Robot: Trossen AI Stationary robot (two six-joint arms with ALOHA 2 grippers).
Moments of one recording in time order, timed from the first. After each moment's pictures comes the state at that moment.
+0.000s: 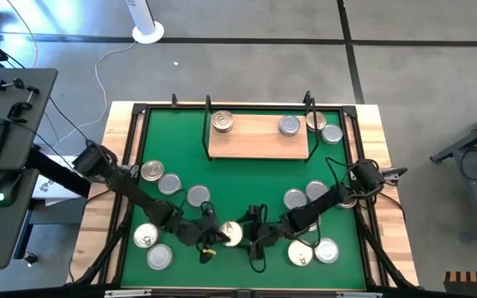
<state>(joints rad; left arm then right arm) -0.61 1.73 0.77 0.40 -0.34 -0.69 0.48 2.06 1.04 0.43 0.37 0.22</state>
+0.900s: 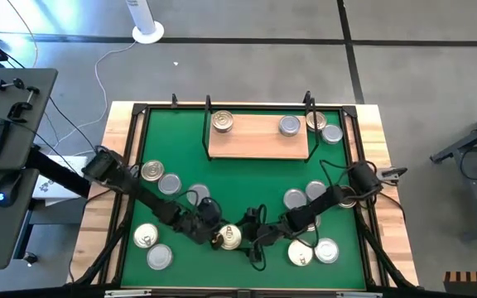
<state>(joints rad) -0.54 1.88 0.77 0.37 -0.54 -0.88 0.47 2.11 1.04 0.56 0.32 0.27</state>
